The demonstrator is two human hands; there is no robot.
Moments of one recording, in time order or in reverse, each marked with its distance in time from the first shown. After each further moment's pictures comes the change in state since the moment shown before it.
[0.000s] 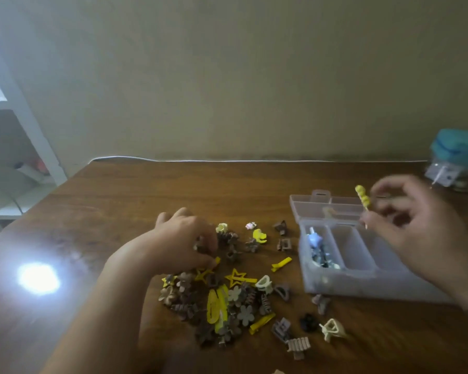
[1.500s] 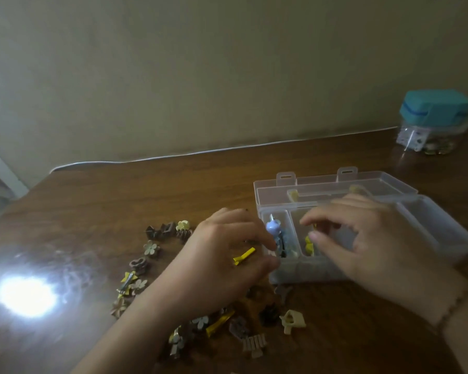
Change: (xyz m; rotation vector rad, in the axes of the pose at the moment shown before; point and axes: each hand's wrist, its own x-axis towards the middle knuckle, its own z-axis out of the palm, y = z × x) left_hand 0.000 0.116 0.017 -0.453 0.301 0.386; right_hand -0.025 0.021 0.005 -0.273 -0.118 -0.222
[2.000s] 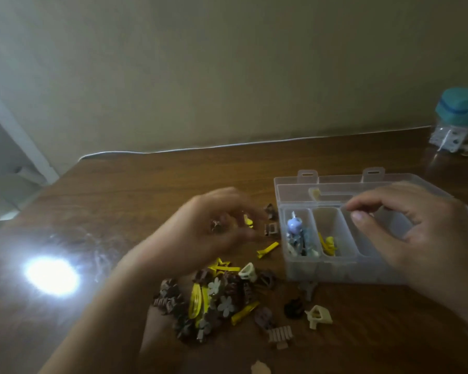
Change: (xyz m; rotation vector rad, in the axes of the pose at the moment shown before) left_hand -0.007 -0.030 -0.045 -0.129 -0.102 -0.050; right_hand 0.001 -0.003 -0.005 0.092 0.173 -0.035
